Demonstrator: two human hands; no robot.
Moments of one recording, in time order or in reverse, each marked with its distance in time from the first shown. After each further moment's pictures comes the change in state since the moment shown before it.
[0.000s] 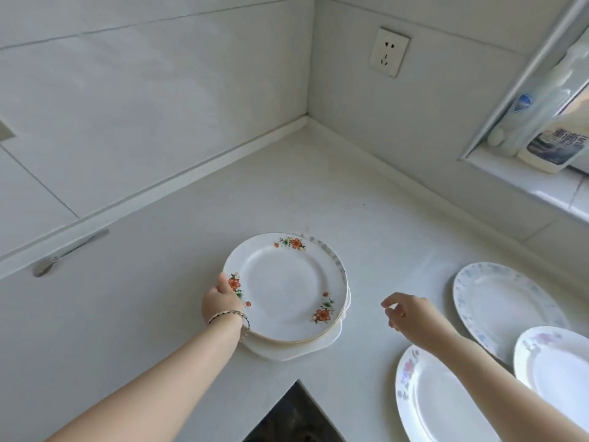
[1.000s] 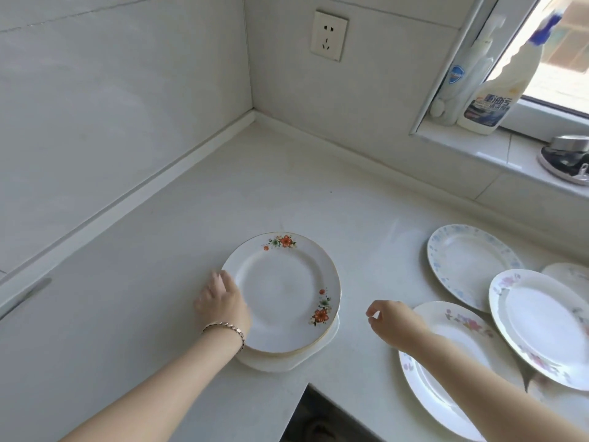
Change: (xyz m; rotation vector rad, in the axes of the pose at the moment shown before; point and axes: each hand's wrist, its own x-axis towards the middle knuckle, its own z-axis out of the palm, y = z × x) left_hand 0.033 0.002 0.014 1.034 -0.258 0.594; right_hand -0.005 -0.009 0.053 -0.094 0.006 0.235
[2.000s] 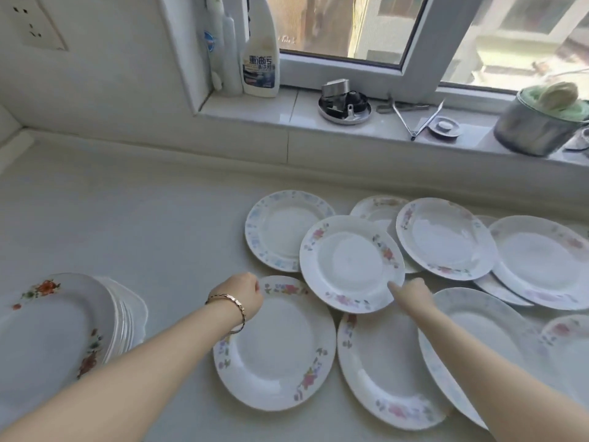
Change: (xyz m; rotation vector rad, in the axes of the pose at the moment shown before) left_hand -0.104 0.322 0.074 0.126 -0.248 0.623; right_hand -0.049 0.353 -0.039 0.766 0.302 0.784
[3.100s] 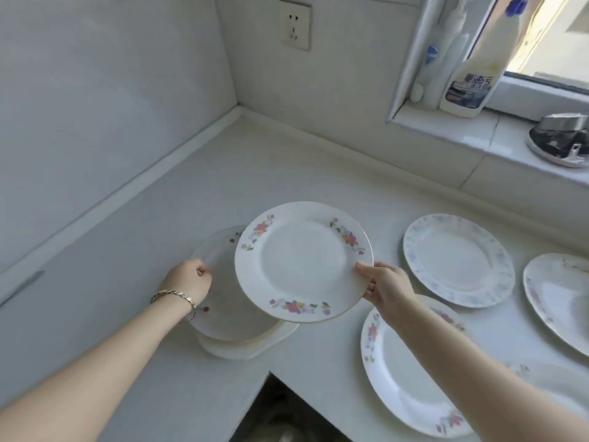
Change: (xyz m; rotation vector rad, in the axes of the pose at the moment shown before) left_hand -0.110 -0.311 -0.060 -0.508 0.434 -0.609; right_hand -0.209 -0.187 0.167 0.654 -0.702 -0.185
